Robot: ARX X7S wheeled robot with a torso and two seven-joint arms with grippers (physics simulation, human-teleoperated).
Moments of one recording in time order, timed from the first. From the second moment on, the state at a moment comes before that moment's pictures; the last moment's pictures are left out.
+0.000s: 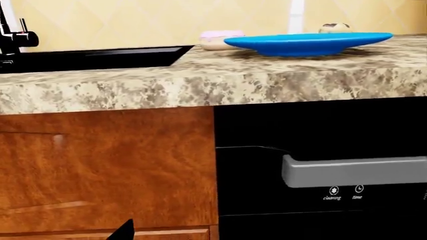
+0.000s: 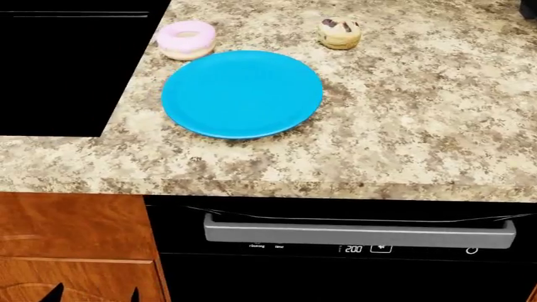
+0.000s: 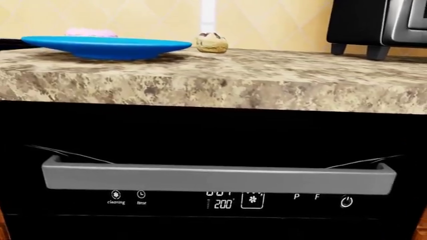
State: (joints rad) left arm -0.01 -0.09 0.11 0.00 -0.05 -0.03 -0.11; right arm -0.01 0.08 -0.10 -0.01 0.04 -0.01 0.13
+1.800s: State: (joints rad) left arm -0.88 -0.20 0.02 0.45 -0.44 -1.24 -0.16; right arm 0.85 0.27 -0.12 -0.35 0.25 1.03 0.10
